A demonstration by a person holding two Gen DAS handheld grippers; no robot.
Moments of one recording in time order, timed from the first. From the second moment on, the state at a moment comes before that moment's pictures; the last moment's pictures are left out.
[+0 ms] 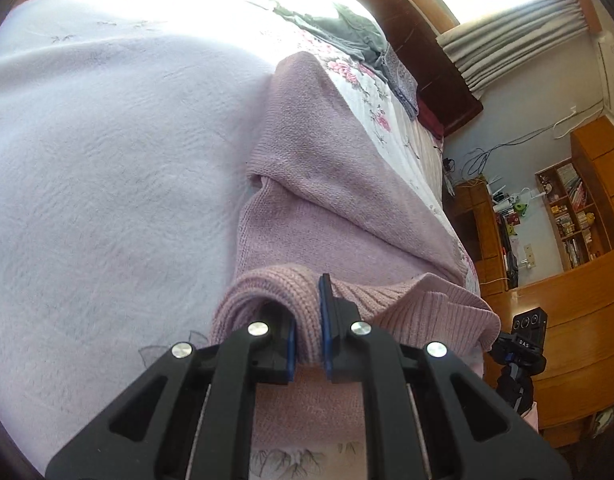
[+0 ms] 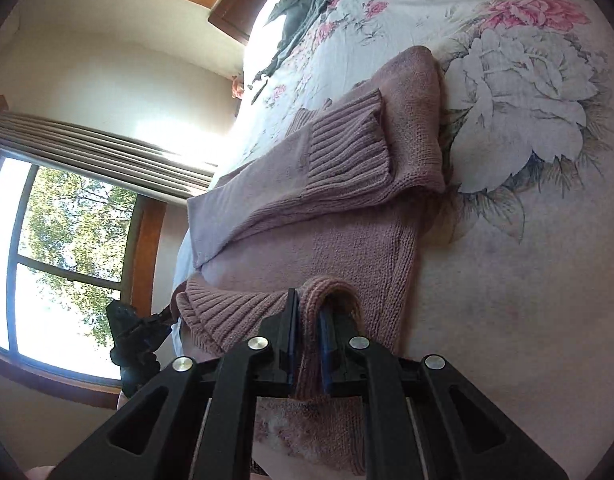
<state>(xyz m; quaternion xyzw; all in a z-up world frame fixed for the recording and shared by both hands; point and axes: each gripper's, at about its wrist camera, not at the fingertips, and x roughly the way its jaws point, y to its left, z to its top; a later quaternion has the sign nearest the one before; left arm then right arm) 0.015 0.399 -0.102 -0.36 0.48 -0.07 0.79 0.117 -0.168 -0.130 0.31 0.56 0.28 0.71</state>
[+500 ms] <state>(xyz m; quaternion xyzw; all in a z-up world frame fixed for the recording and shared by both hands) 0.004 0.436 -0.094 -0.42 0.47 -0.12 0.76 0.119 -0.191 -0.116 0.29 0.56 0.25 0.73</state>
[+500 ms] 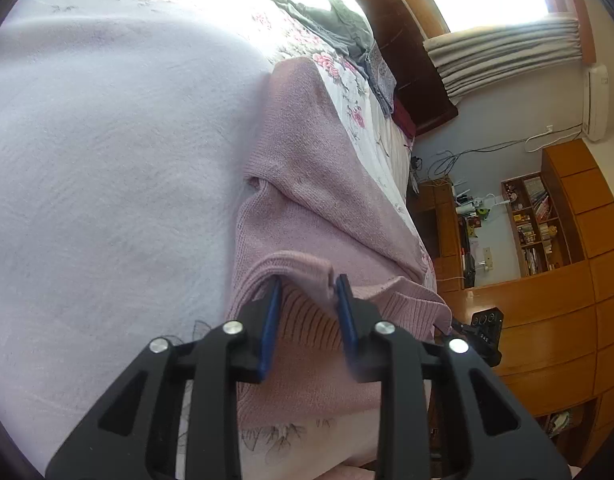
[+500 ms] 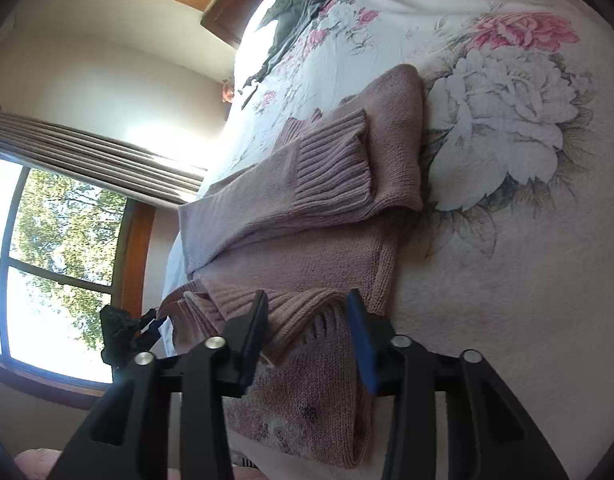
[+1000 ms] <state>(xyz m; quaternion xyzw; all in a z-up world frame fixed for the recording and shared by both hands) 0.055 0.384 -0.100 -0.18 0.54 -0.11 0.81 0.116 -0.163 -0.088 0.21 0.55 0.25 0.77</state>
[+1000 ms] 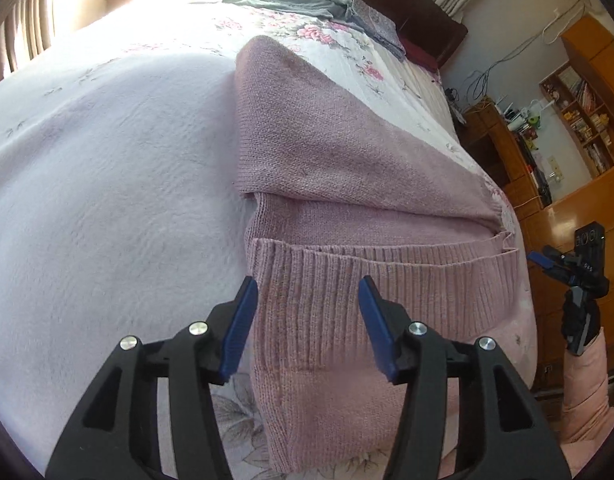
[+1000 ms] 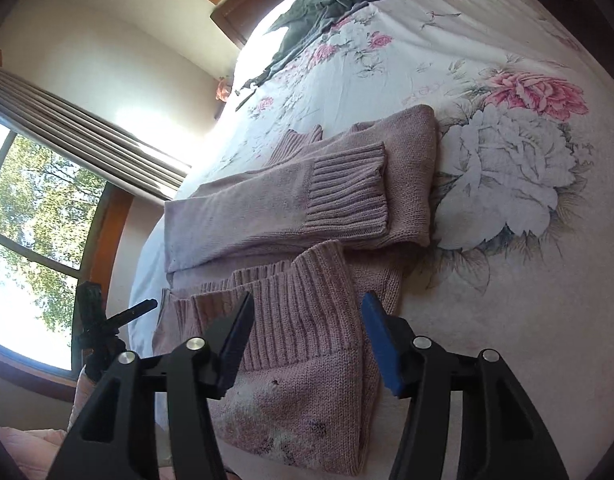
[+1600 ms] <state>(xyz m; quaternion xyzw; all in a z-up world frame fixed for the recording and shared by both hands) 0.063 0.363 -0.106 -0.13 0.54 -0.13 0.82 0.140 -0.095 -0.103 0.05 0.59 0.25 0.77</state>
